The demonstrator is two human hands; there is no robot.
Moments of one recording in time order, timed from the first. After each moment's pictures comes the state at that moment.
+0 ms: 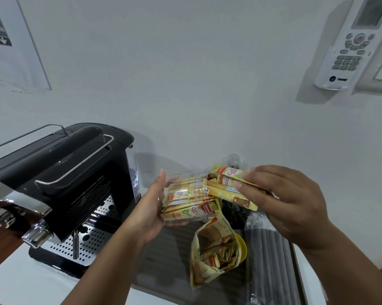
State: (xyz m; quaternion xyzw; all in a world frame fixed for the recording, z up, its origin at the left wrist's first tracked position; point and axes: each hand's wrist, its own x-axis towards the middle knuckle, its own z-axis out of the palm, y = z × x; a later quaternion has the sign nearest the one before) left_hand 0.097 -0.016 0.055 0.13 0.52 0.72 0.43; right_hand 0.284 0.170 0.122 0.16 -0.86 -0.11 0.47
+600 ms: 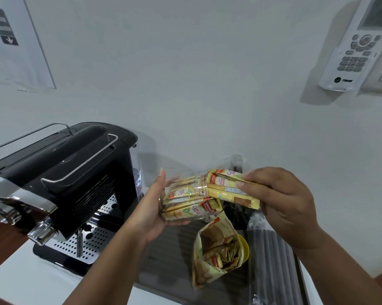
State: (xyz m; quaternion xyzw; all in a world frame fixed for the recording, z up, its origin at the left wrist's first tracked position) left_hand 0.097 -0.020 0.056 0.11 0.52 0.73 0.43; right_hand 0.272 0.175 0.099 0.10 -0.87 0.03 0.48
